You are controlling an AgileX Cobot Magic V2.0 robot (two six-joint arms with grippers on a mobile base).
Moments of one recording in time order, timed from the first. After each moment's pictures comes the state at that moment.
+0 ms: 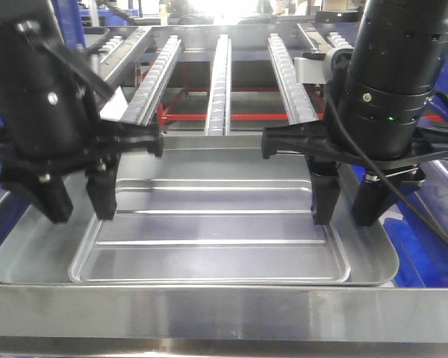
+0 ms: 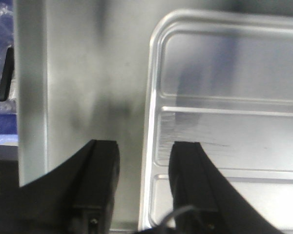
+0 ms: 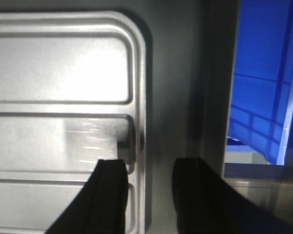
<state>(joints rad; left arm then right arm) -0.67 1.67 -1.05 0.25 0.68 -0.78 0.52 1.67 -1.04 -0.14 0.67 0.69</state>
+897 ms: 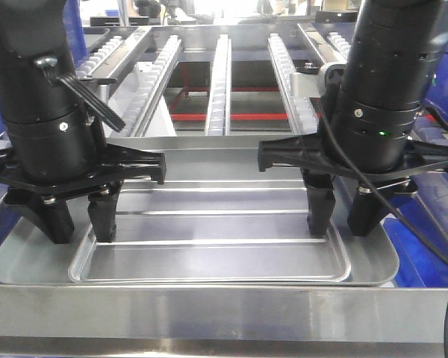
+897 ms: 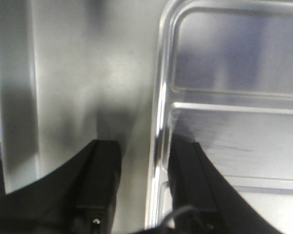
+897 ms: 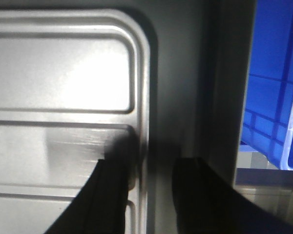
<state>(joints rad) -0.67 1.73 -1.05 0.25 0.68 -0.78 0.52 1.71 -1.05 -0.14 0.65 0.69</state>
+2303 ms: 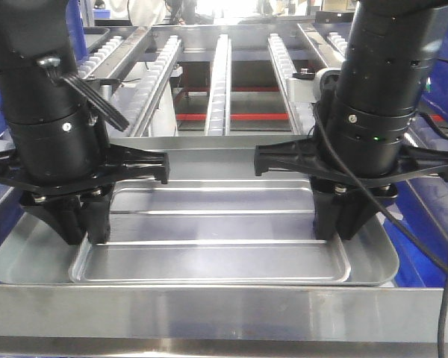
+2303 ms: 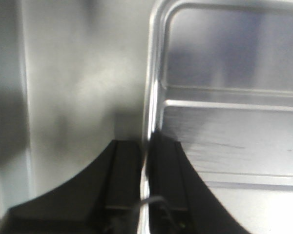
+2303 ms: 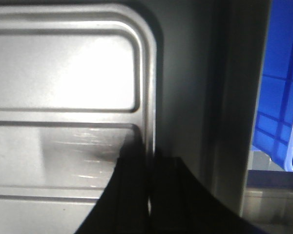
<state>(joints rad) -0.67 1.73 -1.05 0.24 0.68 -0.78 0.52 1.73 -1.05 -0.13 0.65 0.69</state>
